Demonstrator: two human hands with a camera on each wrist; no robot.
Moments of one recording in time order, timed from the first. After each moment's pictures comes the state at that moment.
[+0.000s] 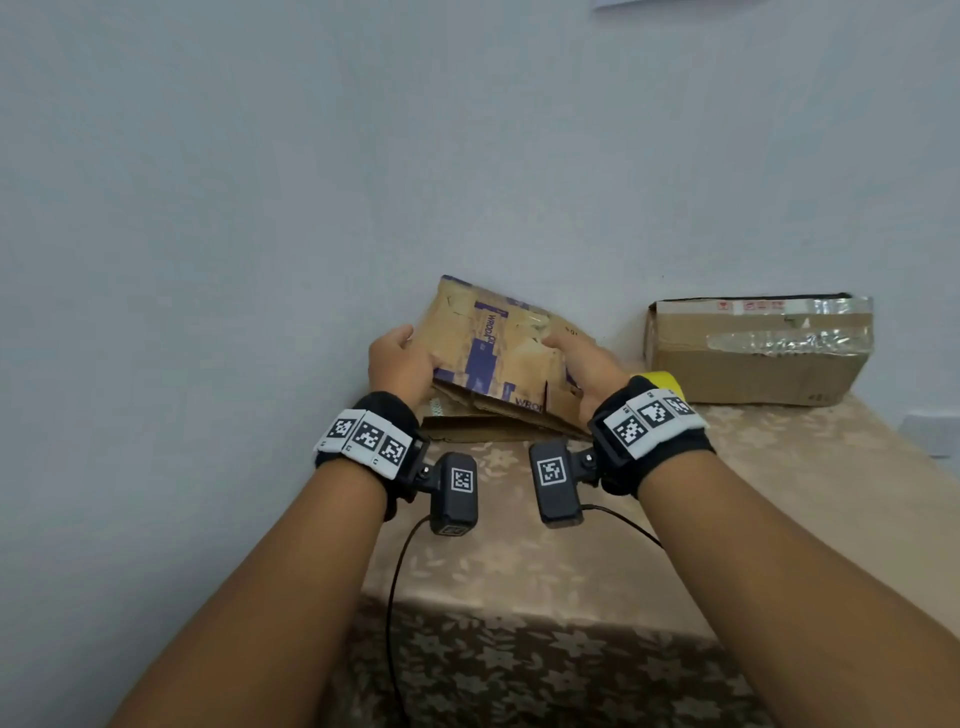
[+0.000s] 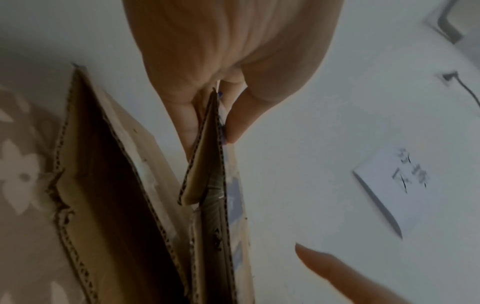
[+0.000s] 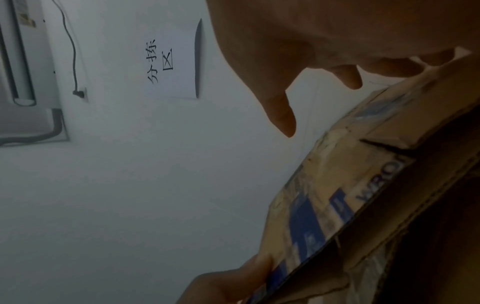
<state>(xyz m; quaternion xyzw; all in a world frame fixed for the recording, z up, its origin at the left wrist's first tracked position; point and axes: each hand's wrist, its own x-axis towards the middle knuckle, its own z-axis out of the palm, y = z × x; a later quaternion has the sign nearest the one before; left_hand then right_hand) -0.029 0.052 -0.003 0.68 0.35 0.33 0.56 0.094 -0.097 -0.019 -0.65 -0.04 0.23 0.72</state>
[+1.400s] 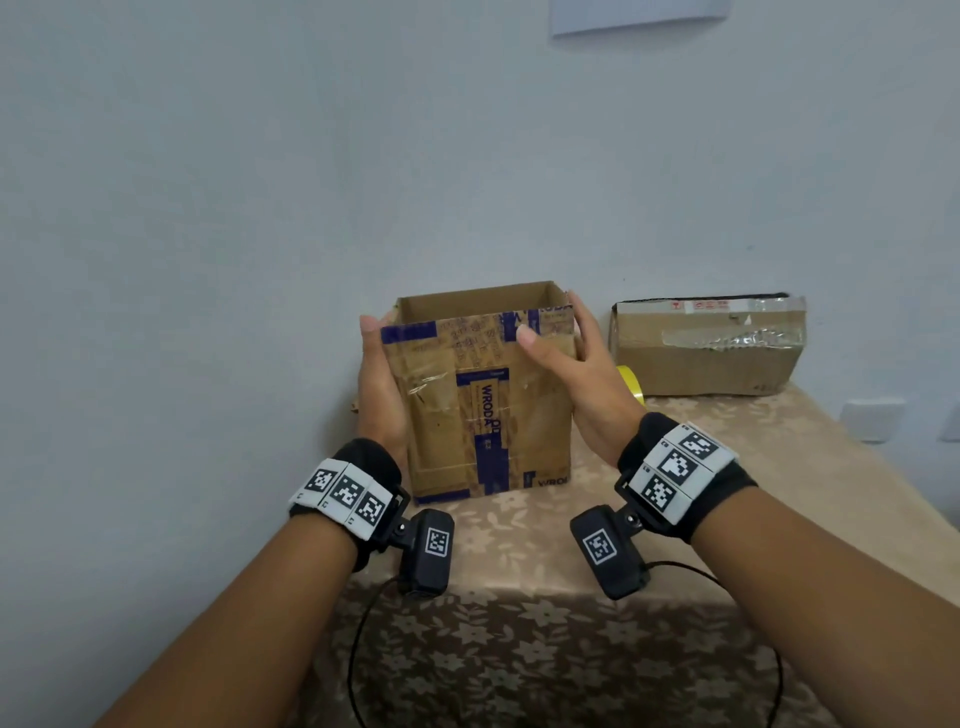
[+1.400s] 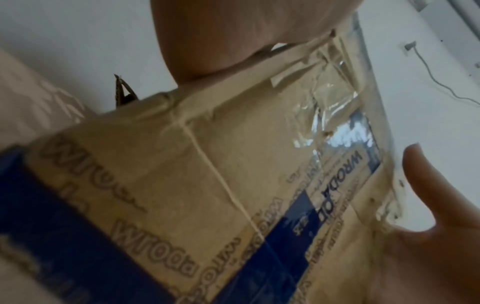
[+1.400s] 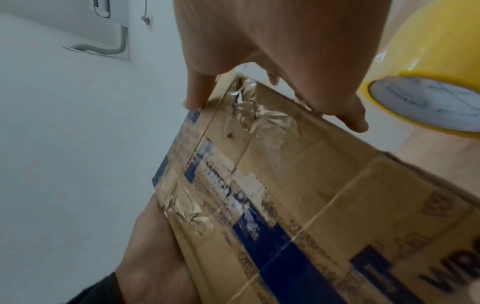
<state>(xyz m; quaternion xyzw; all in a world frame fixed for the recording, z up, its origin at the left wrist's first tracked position) -0.078 -0.017 -0.003 0.58 0.09 0.33 0.74 0.052 -0.168 -0.021 -0.53 -0.31 0.17 0.77</state>
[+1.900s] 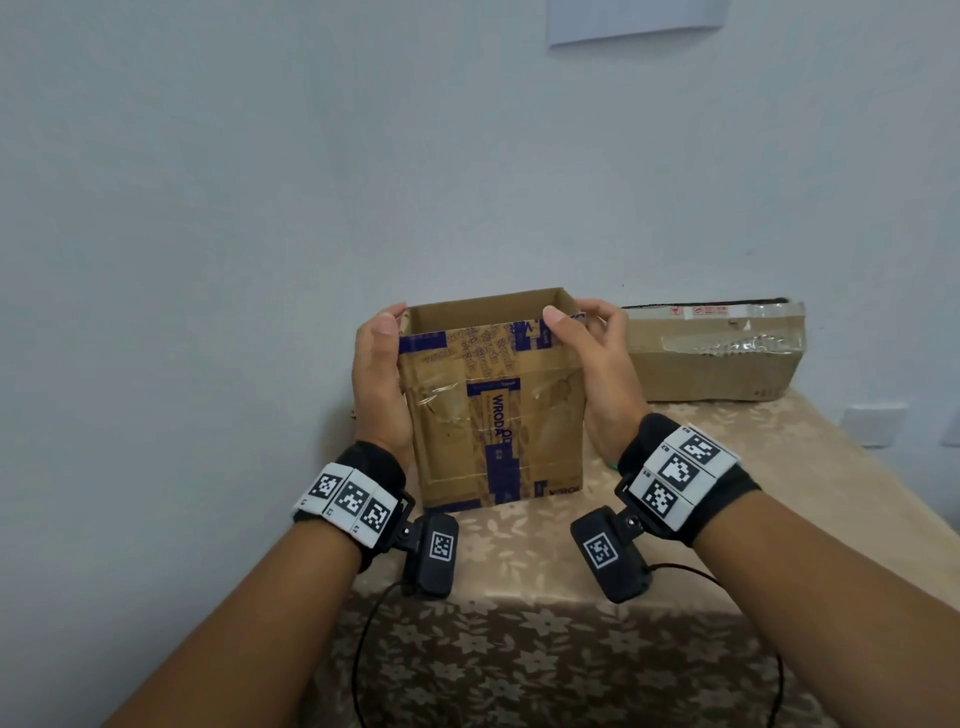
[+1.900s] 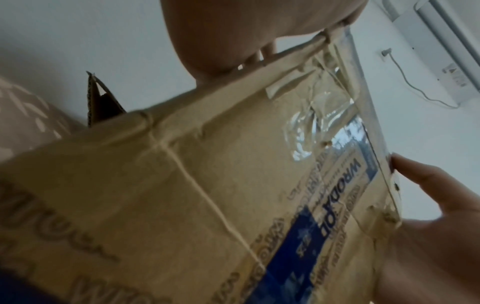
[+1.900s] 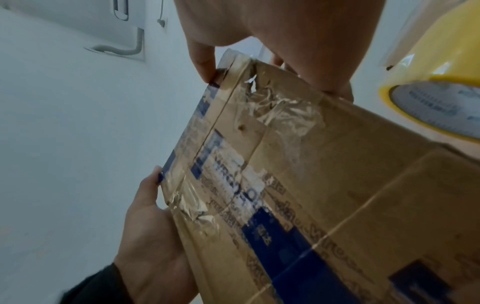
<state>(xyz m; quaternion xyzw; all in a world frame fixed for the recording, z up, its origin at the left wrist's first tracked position) -0.069 -0.009 -0.007 0.59 0.05 0.46 0.66 0.047 -0.173 -0.007 -0.50 -0.26 0.11 0.82</state>
